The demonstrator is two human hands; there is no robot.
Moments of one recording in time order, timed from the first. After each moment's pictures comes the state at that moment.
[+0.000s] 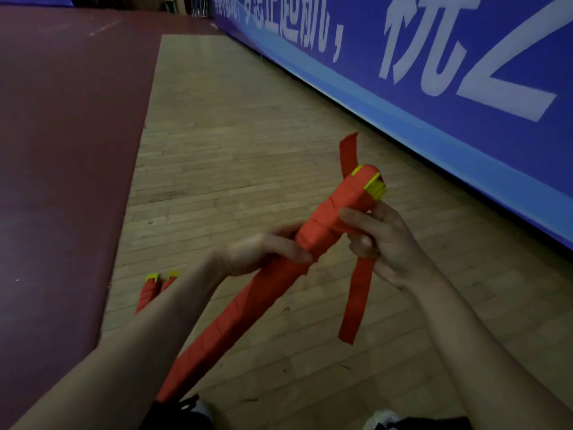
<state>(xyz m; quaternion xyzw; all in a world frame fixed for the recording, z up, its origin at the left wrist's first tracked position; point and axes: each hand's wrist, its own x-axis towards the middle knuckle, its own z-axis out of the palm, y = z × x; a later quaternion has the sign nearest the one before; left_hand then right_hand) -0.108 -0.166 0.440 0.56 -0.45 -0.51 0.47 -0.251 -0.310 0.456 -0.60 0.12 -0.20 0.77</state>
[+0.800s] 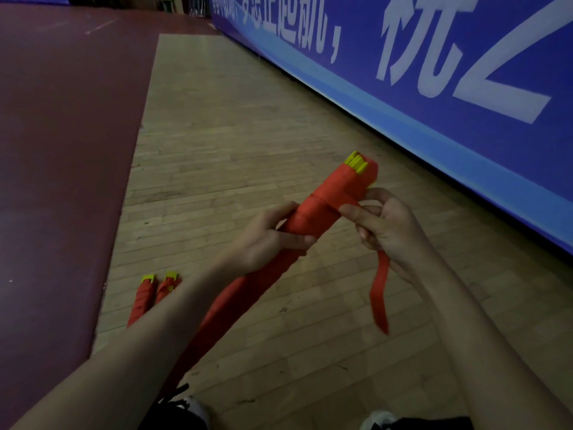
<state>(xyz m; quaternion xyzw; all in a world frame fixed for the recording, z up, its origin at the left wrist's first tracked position) -0.118 -0.174 0.445 0.67 -0.41 -0.30 0.55 -0.251 -0.322 0.463 -0.67 0.20 -0.25 0.67</state>
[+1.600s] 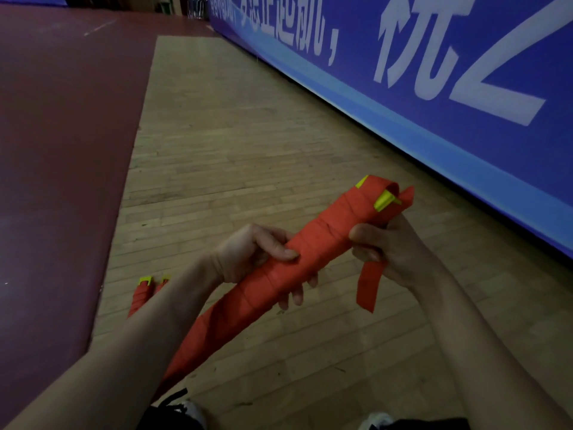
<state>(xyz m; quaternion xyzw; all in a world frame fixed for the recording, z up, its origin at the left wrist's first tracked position) -0.100 -0.167 0.439 0.38 -0.41 -0.68 0.47 -0.261 -0.320 0.463 -0.64 0.02 -0.18 0.74</state>
